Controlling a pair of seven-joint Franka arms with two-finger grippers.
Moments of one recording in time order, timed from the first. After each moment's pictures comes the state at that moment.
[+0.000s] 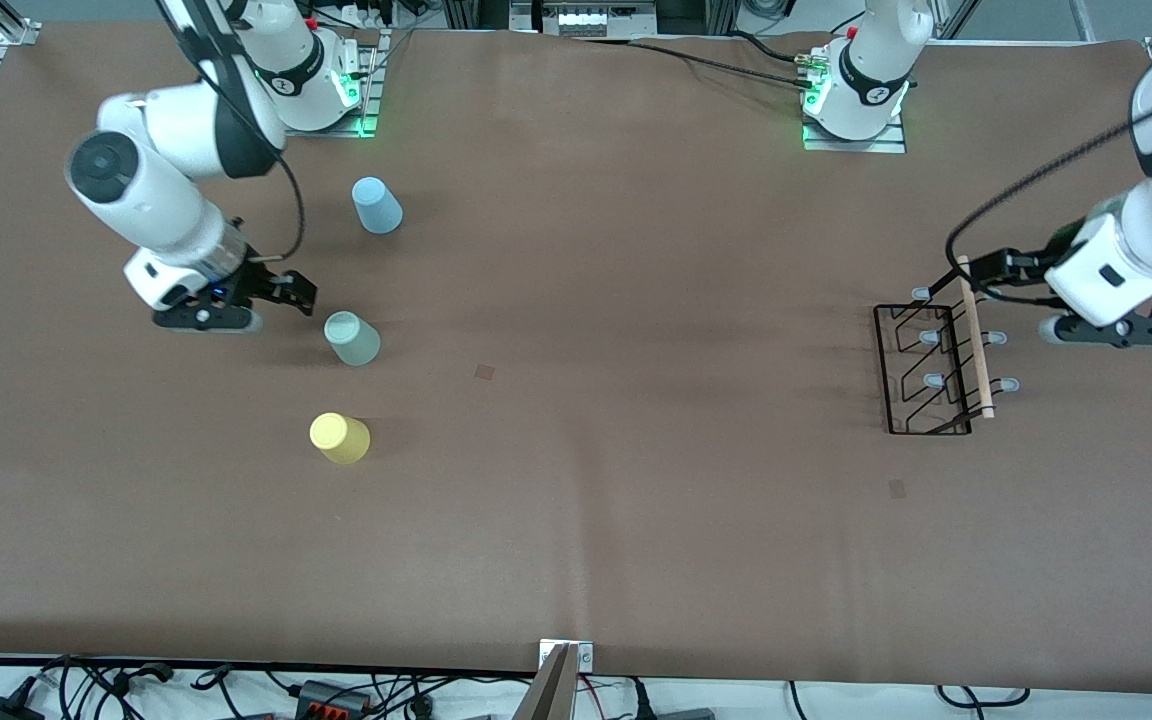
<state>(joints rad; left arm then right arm) 0.03 0.14 -0.03 -1.68 0.09 1.59 0.00 0.11 0.08 0.07 -2.29 0.01 2.39 0.19</state>
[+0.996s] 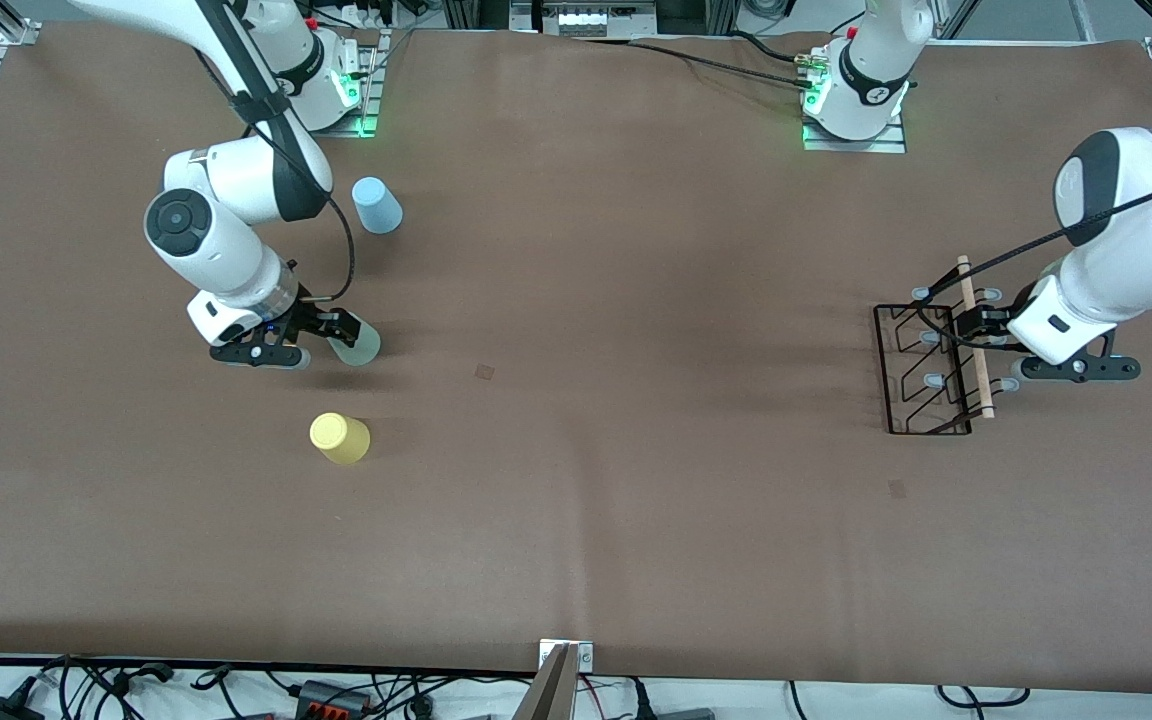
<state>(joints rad) 0.10 0.13 -0.03 -2.06 0.14 2.11 0.00 0.19 0.23 0.07 -2.21 0.01 2.46 0.32</state>
